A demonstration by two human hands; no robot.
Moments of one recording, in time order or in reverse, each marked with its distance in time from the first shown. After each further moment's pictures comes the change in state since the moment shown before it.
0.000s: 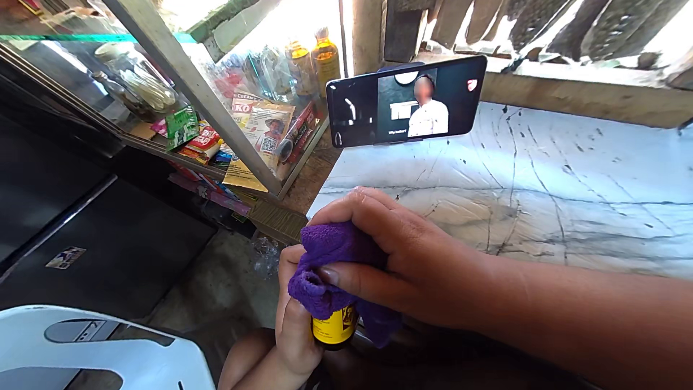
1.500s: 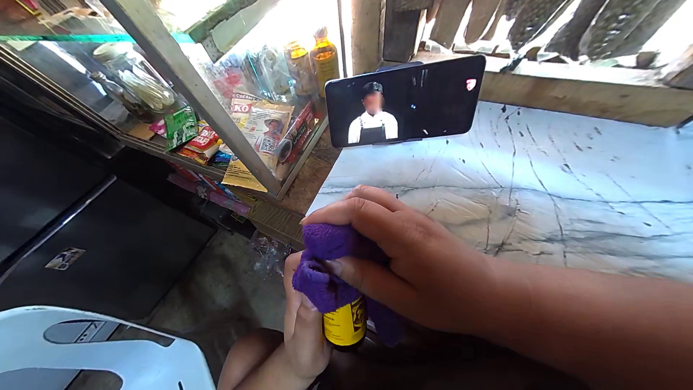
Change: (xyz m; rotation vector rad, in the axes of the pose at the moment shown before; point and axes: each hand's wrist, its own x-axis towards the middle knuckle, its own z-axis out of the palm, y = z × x) left_hand -0.005 -0.005 0.001 0.128 -0.004 0.016; right_hand 0.000 -0.004 -0.001 -0.093 0.026 -0.041
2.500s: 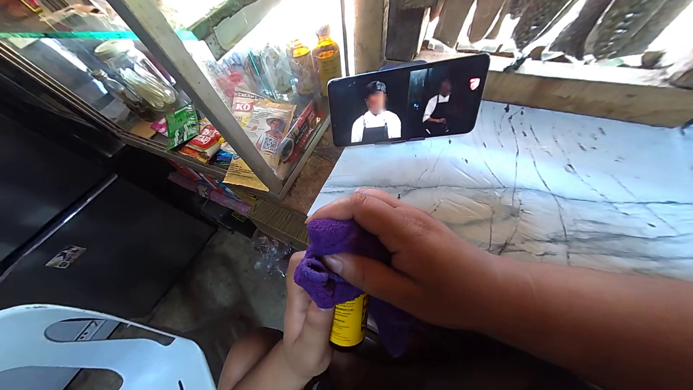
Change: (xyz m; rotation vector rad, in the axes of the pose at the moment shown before) left_hand 0.007 0.008 0.000 0.133 -0.092 0.019; right_hand 0.000 0.002 0.000 0.046 -0.024 0.039
